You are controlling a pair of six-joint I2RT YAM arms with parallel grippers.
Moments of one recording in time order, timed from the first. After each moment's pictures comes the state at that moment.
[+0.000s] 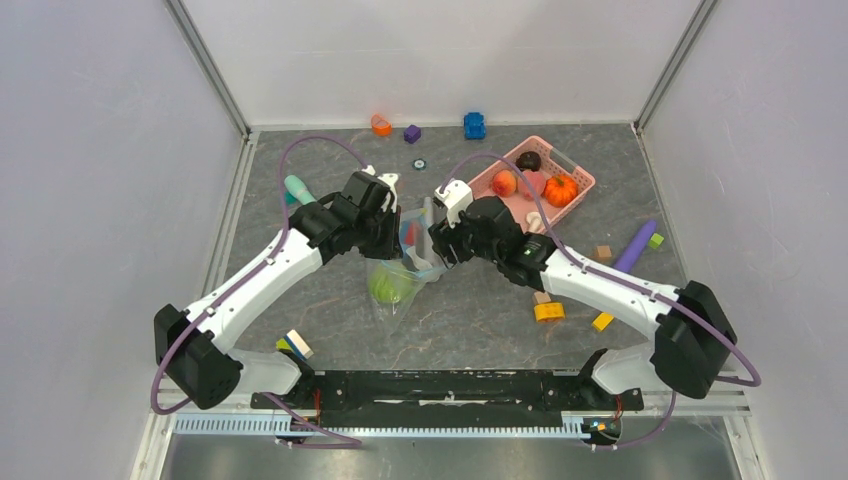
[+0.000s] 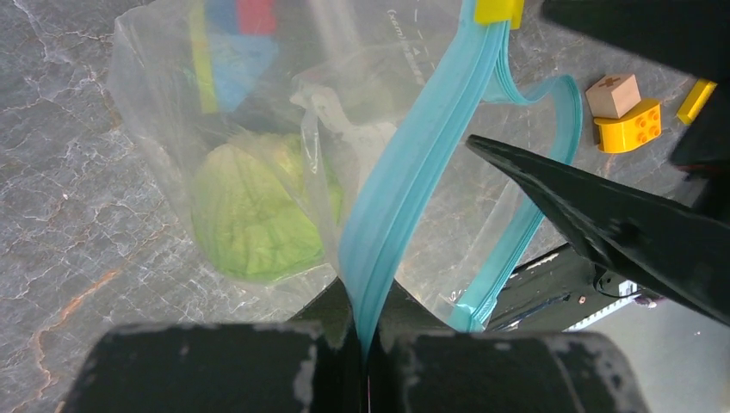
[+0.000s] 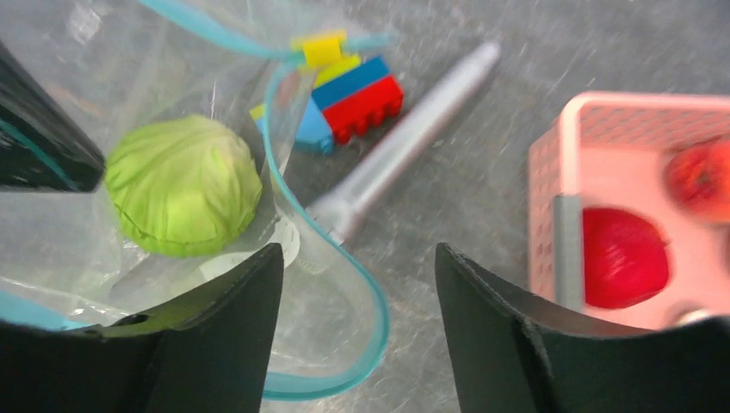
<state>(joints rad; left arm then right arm) -0.65 1.31 1.22 -0.82 0.06 -0.46 0.83 1.37 0.98 -0.10 0.08 0.01</state>
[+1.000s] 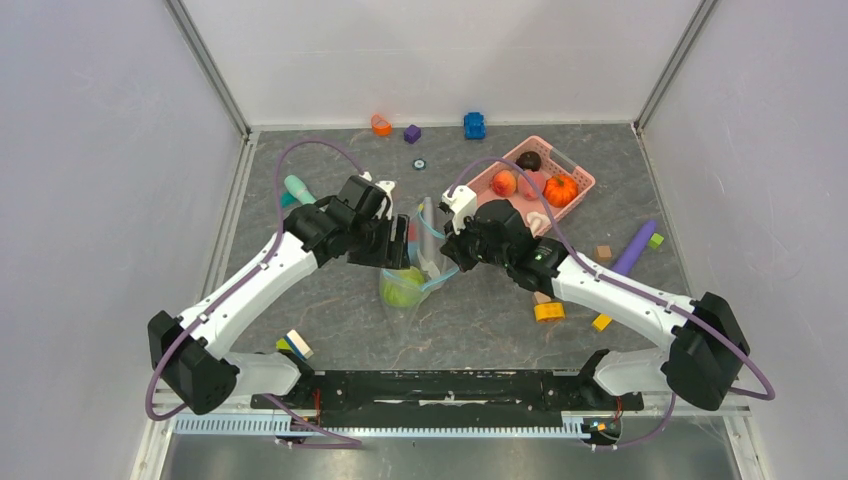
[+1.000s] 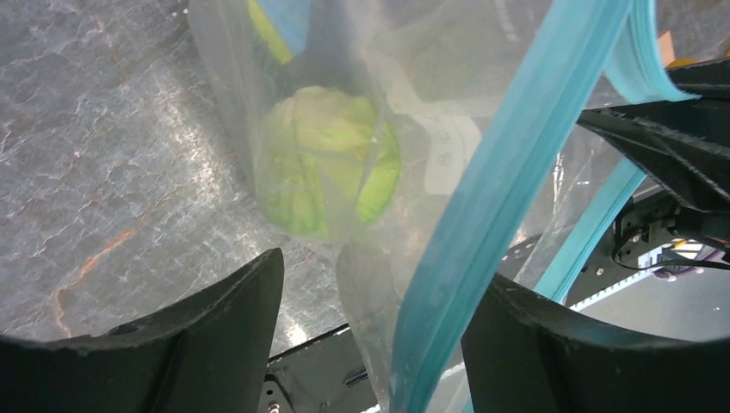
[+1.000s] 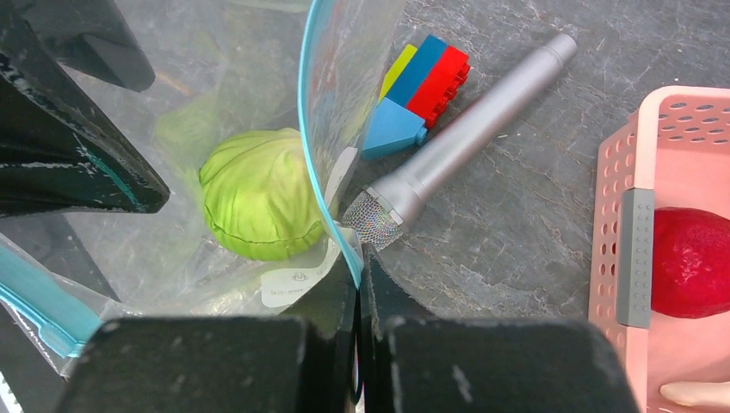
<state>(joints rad) -0.65 1.28 1.22 -0.90 0.07 -0.44 0.82 1.31 0.93 -0.13 -0.08 0.07</state>
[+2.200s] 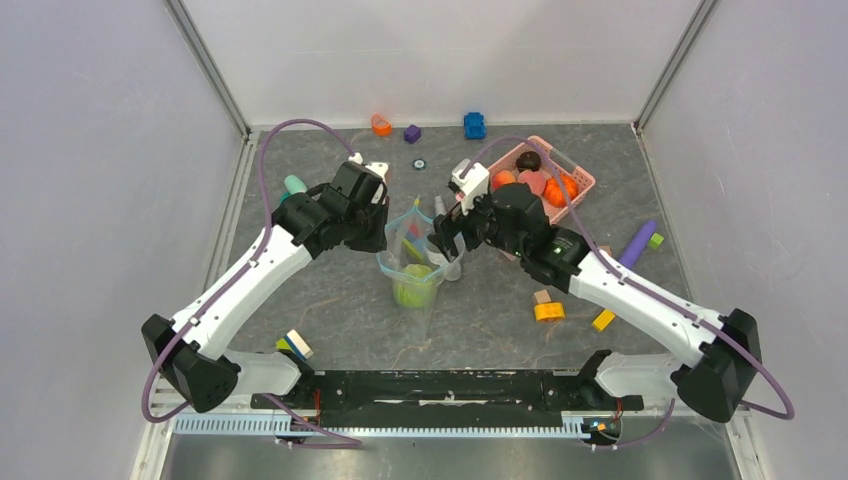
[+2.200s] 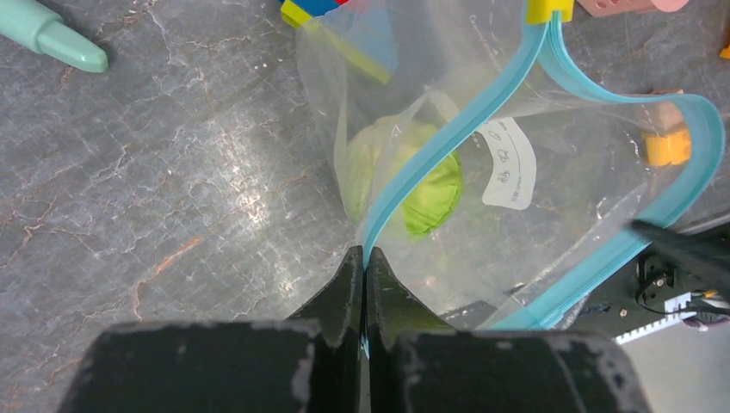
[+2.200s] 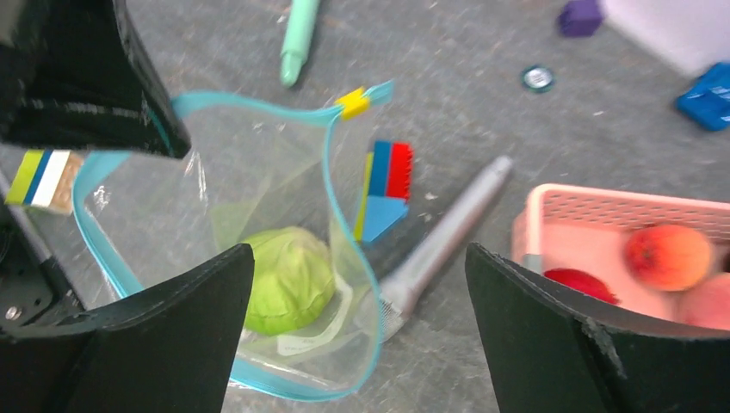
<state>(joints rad) -0.65 1.30 1.37 -1.01 -0.07 -0.42 0.81 1.25 1.05 -0.16 -0.05 0.00</state>
